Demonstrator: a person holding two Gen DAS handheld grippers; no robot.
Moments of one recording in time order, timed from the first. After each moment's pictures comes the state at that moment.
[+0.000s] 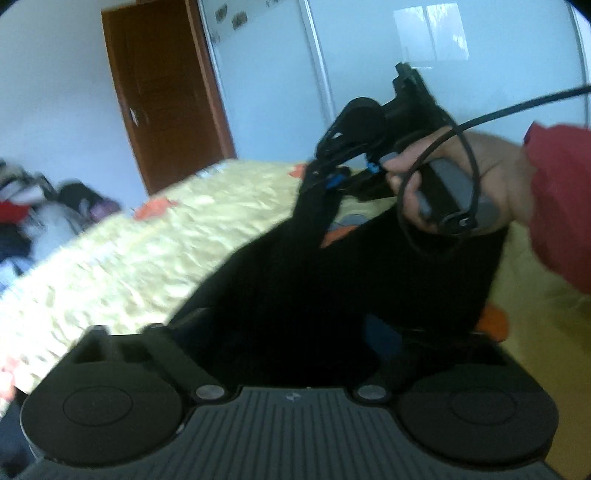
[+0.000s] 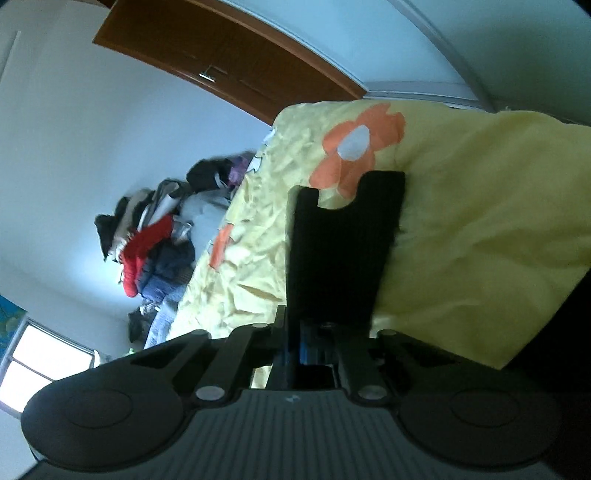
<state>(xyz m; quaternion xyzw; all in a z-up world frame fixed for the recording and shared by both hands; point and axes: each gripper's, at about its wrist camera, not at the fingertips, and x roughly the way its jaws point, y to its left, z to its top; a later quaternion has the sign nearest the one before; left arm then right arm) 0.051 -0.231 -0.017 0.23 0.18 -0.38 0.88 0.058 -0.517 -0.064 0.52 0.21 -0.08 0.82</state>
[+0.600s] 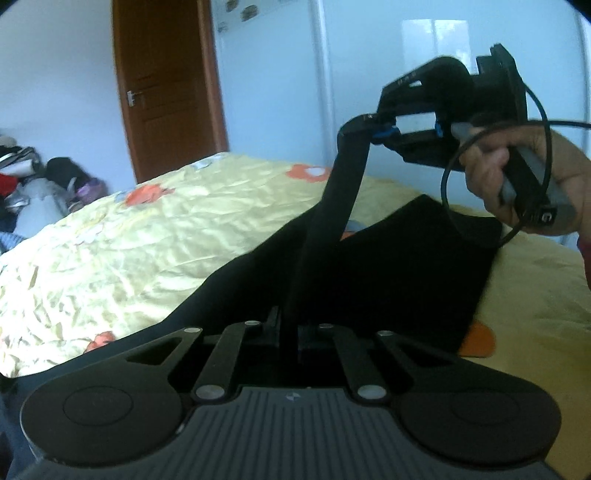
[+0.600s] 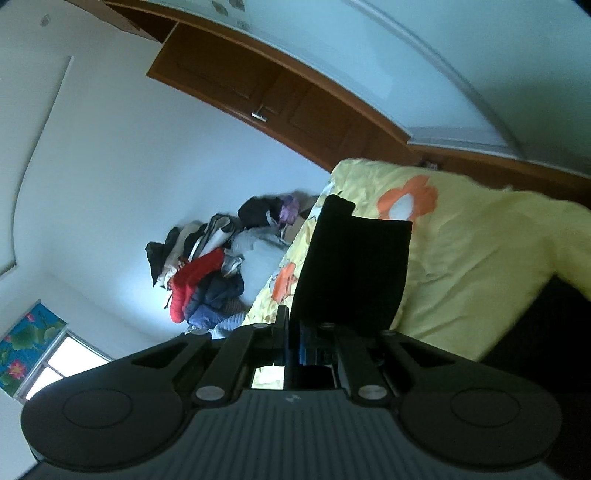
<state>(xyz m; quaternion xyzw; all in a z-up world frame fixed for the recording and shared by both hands) 0.071 -0.217 -0.006 0.17 0.22 -0.42 0.86 -0.015 -0.511 -0.019 0.51 0.11 -0.05 0.85</state>
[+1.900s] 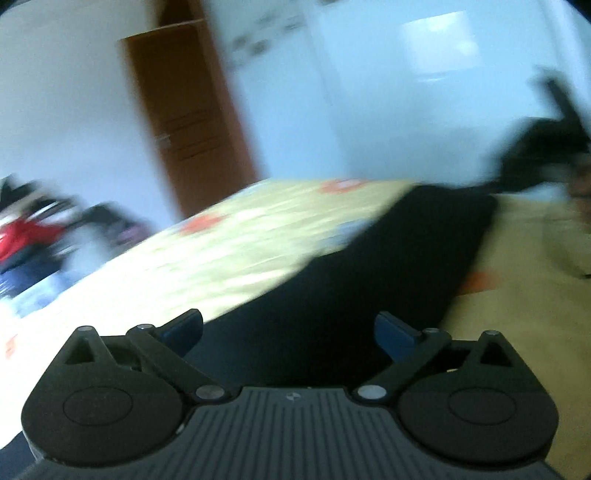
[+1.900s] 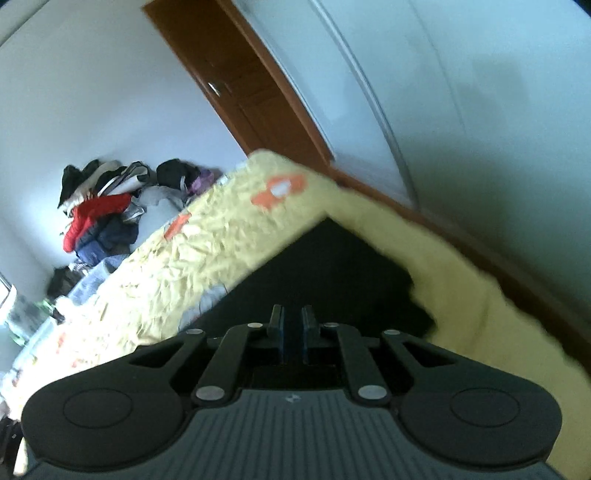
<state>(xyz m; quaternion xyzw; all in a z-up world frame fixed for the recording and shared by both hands) 0.030 -0.147 0.001 0.22 0.15 -0.33 0.90 -0.114 -0.468 -0.031 0.35 0.22 -0.18 0.89</state>
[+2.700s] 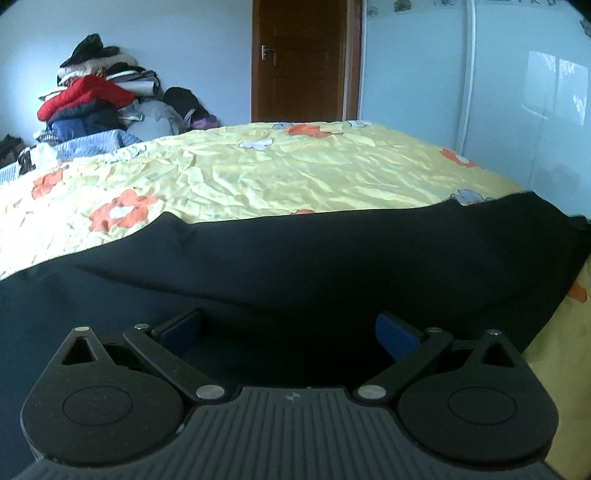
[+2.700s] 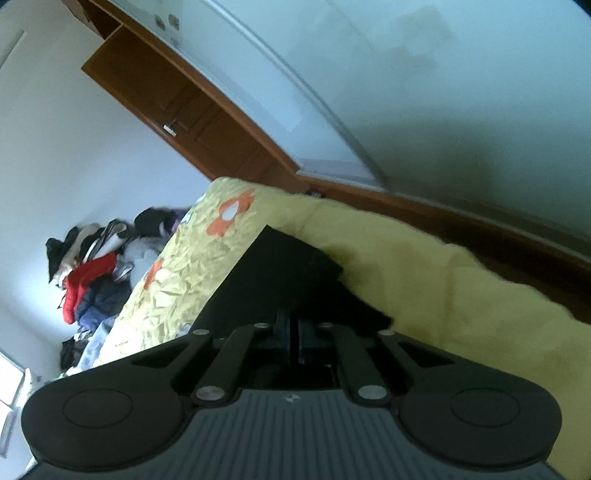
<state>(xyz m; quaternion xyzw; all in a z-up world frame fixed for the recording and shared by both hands) 0.090 -0.079 -0.039 0.08 0.29 -0.25 0.92 -0.127 -0.494 -0.067 0.43 0.16 -0.23 0.86</state>
